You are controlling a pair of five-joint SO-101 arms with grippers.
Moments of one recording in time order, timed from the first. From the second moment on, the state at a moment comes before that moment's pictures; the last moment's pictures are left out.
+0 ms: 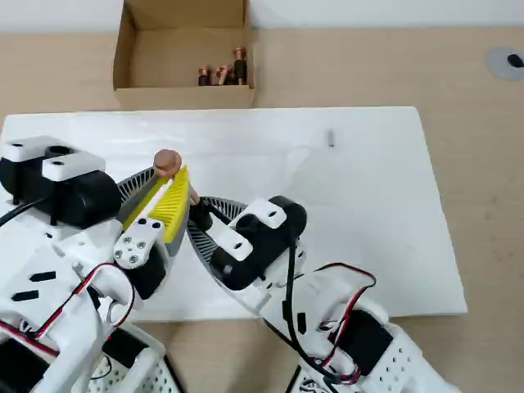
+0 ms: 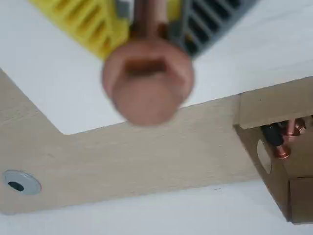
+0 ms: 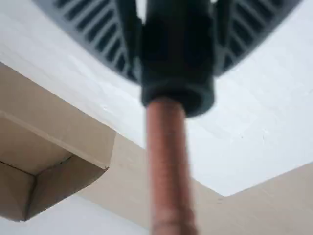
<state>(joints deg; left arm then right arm) 26.0 -74.6 26.5 67.3 -0.5 -53.1 -85.9 67.9 34.0 -7.3</state>
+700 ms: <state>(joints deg) 26.3 -74.7 26.0 71.6 3.7 -53.0 -85.8 68.0 34.1 -7.3</state>
